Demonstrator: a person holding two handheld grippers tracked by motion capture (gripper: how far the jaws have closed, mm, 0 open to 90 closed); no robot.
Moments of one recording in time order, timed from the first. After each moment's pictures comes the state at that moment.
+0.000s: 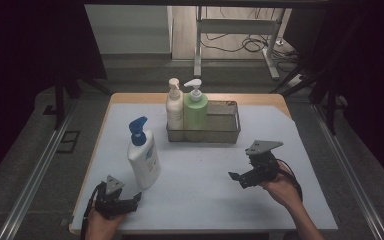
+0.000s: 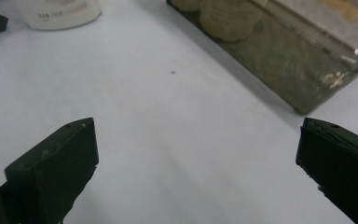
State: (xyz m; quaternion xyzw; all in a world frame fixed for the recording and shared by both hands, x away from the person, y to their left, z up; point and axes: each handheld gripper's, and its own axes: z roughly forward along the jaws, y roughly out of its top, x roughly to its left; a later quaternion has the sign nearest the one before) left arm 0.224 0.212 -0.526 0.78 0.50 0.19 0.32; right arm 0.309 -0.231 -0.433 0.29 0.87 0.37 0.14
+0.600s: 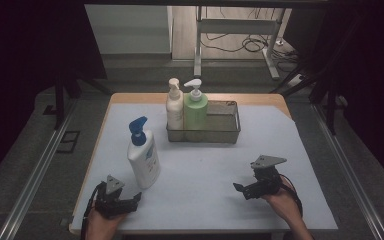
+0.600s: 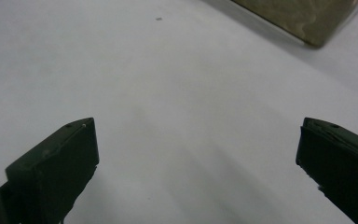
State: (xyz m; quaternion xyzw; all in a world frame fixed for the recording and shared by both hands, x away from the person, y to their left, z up) left arm 0.225 0.212 -0.526 0.78 0.51 0.19 0.32; right arm 0.295 -0.253 -0.487 0.34 0.85 0.37 0.14
